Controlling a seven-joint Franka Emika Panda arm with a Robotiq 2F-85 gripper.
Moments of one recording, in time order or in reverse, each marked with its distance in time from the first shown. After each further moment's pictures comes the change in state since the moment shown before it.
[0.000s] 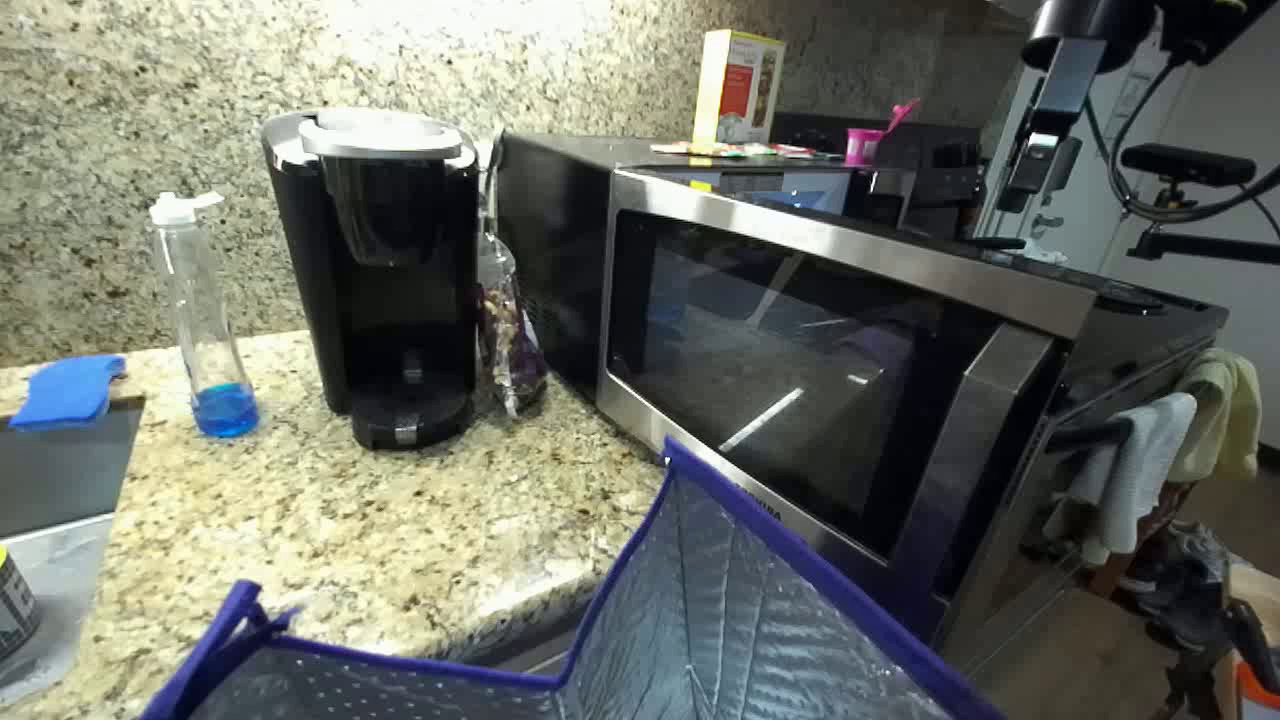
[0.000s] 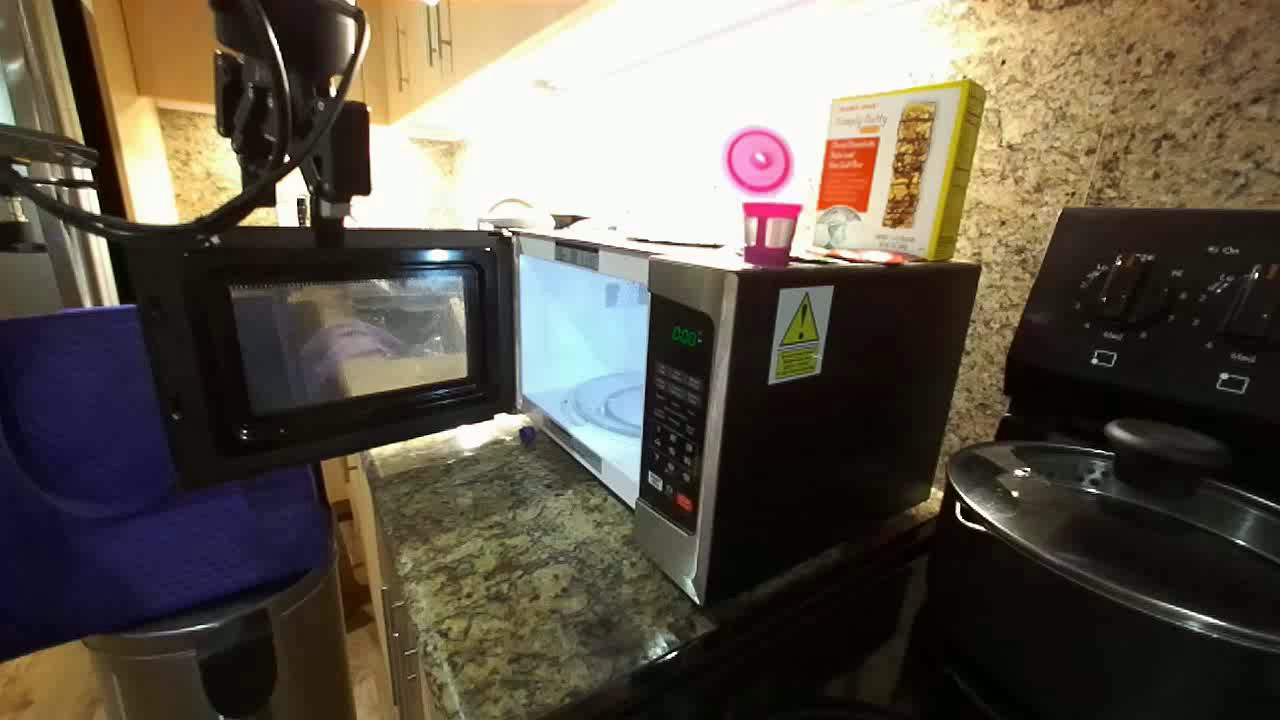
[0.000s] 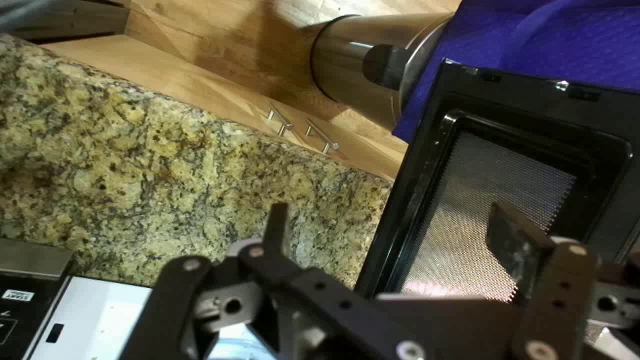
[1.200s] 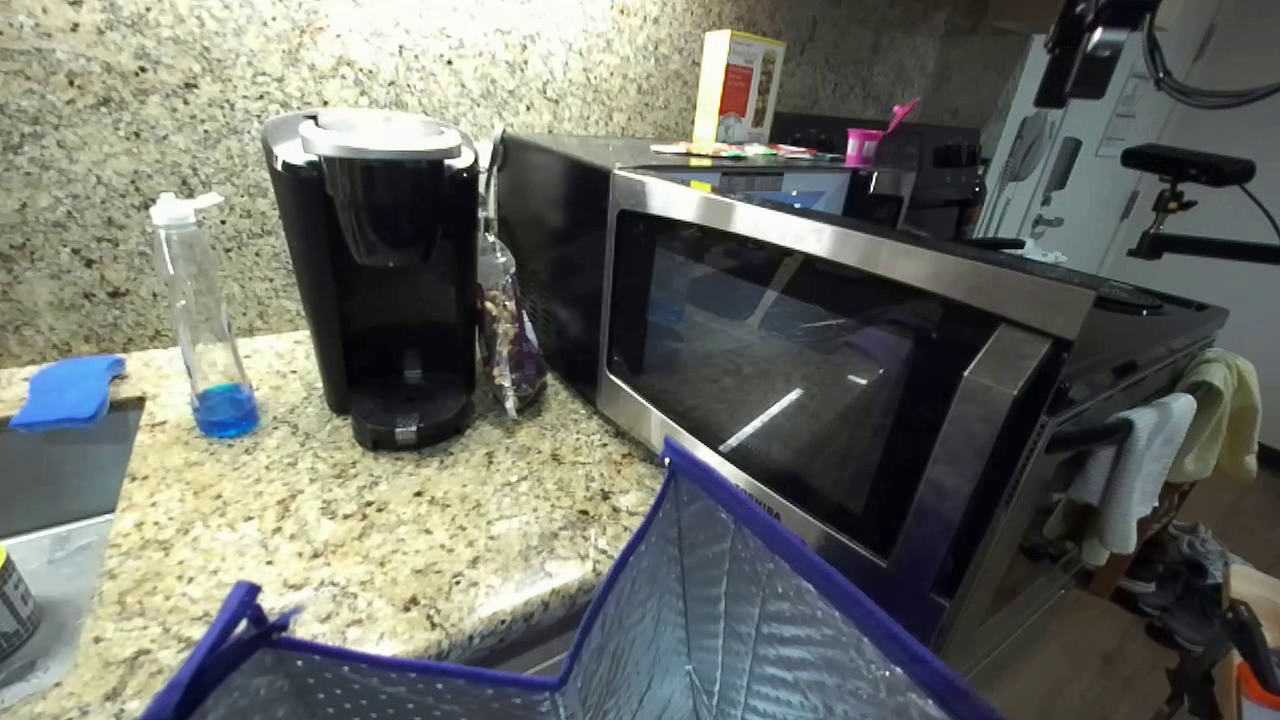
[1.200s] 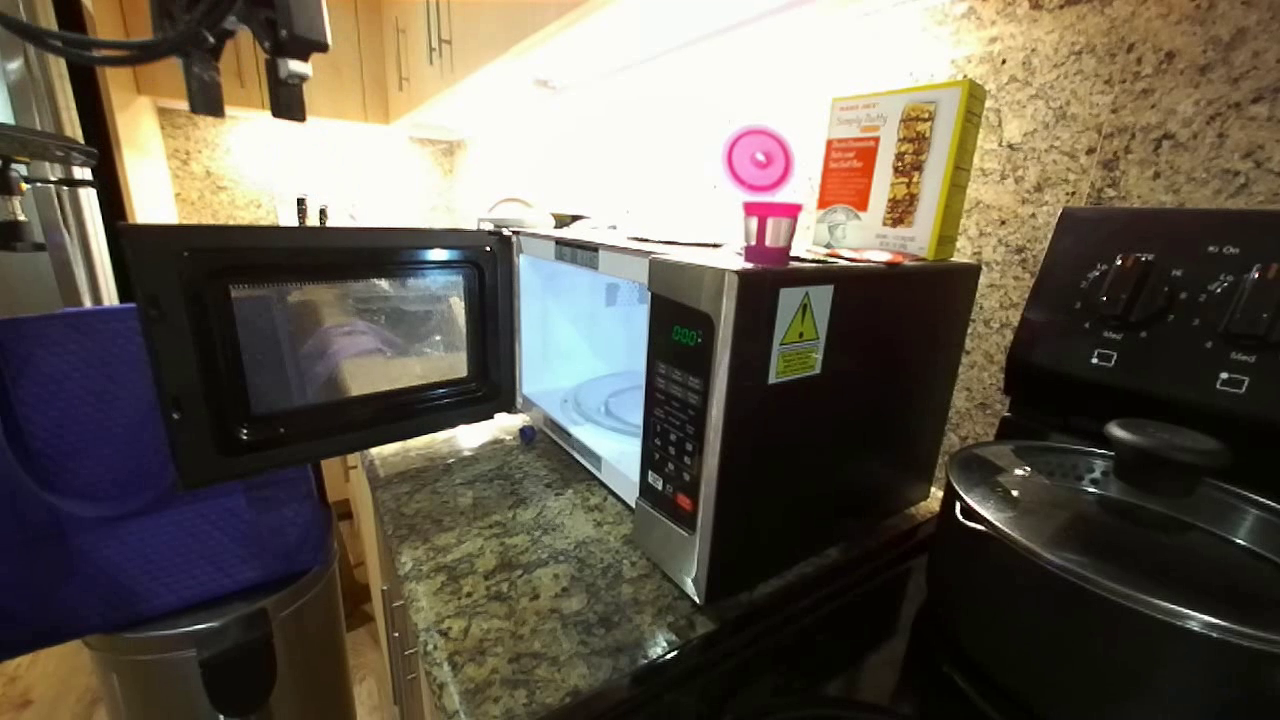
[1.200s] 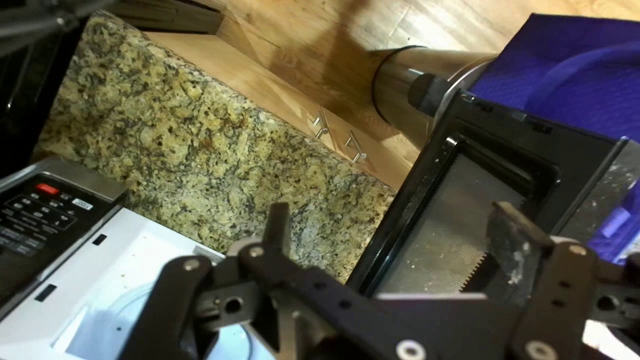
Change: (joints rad) arm -0.008 -0.031 0.180 0.177 -0.172 -0.174 0.066
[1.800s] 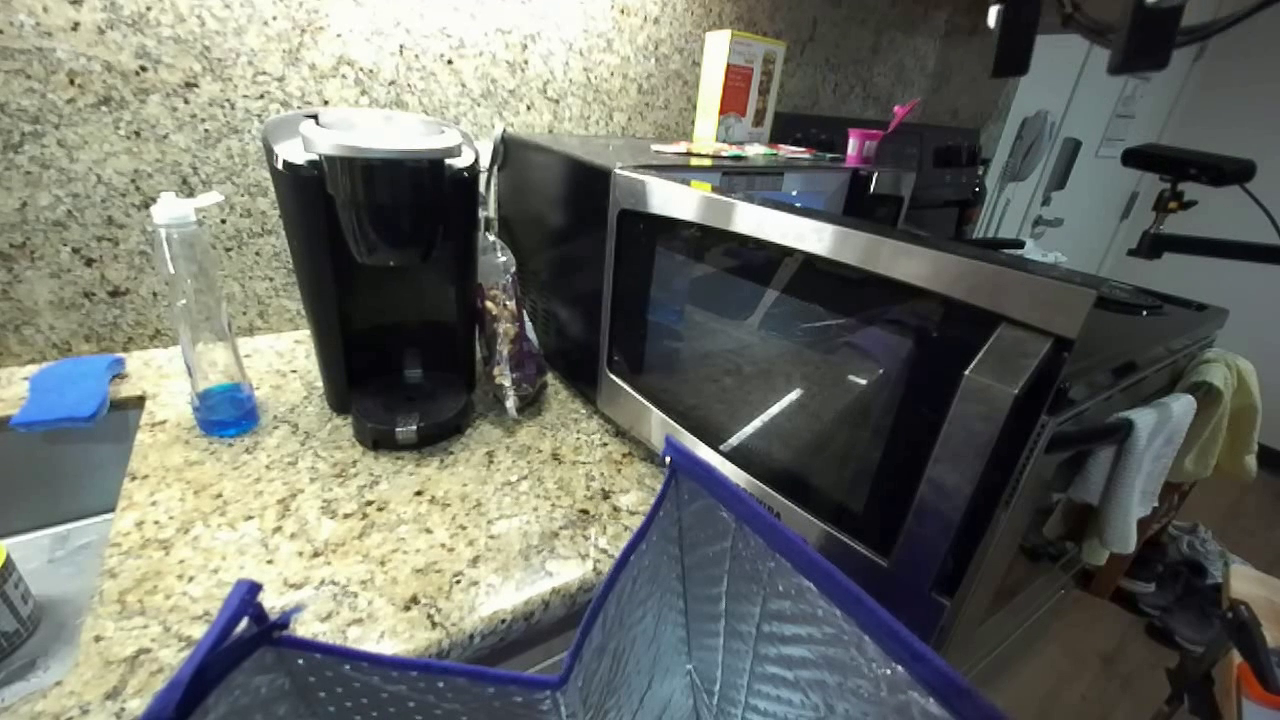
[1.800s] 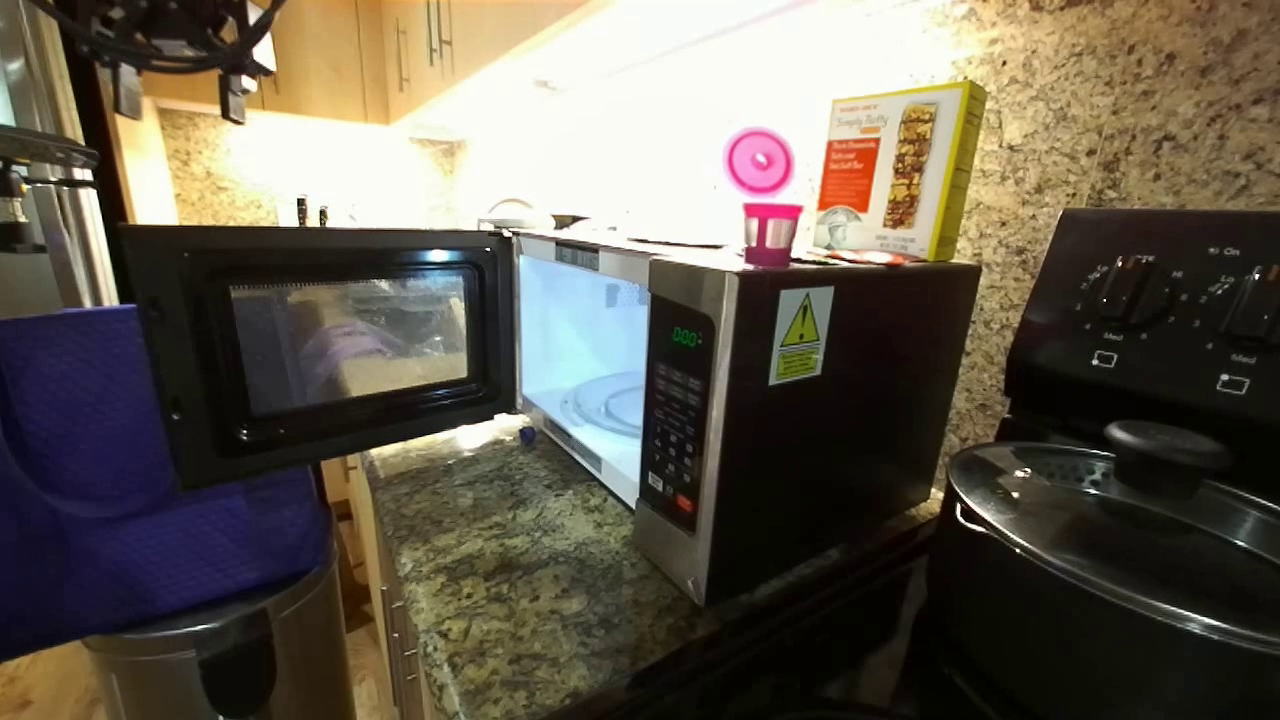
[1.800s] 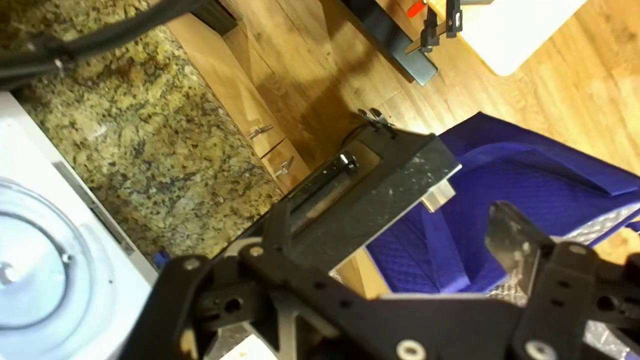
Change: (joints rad) arm 0.167 0.205 0.217 0.247 -0.063 -0.186 -0.043
